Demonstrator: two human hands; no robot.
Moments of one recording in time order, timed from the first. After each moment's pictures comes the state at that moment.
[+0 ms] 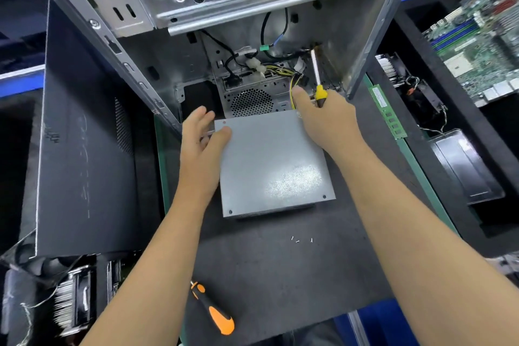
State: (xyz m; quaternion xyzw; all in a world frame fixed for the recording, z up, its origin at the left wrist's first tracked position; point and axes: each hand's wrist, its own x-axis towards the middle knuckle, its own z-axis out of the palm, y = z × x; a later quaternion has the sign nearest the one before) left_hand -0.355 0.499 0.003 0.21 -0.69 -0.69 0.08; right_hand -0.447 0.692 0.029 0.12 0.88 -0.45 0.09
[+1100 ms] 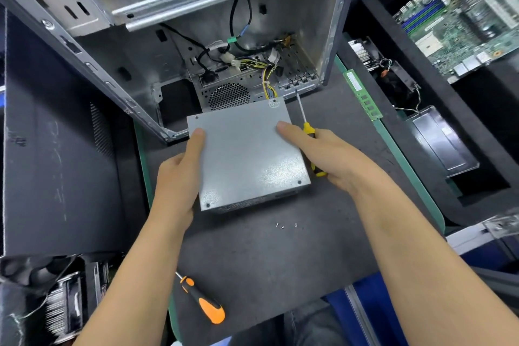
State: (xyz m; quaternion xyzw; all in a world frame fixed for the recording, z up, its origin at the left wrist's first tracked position) left_hand -0.322 0.512 0.028 0.36 -0.67 -0.65 -0.07; right_hand -0.388 0.740 0.013 0.14 0.76 -0.55 0.32
